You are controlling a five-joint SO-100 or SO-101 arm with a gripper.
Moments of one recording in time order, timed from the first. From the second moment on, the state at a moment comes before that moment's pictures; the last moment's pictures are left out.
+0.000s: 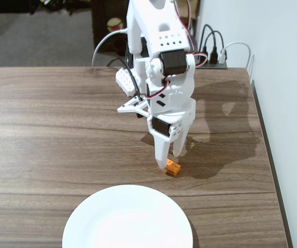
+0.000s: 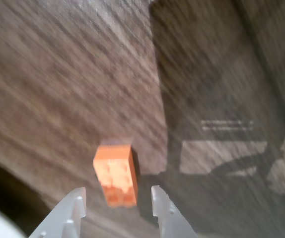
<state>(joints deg) -12.2 103.0 127.8 52.2 54.0</state>
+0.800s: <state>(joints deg) -9.6 100.6 127.4 48.2 54.5</state>
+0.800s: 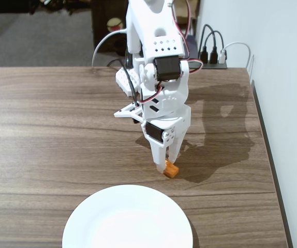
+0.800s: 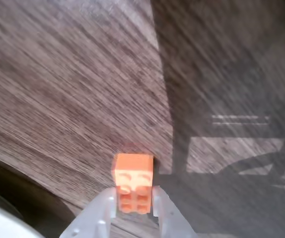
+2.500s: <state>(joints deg) 6.1 127.4 125.3 43.7 9.1</state>
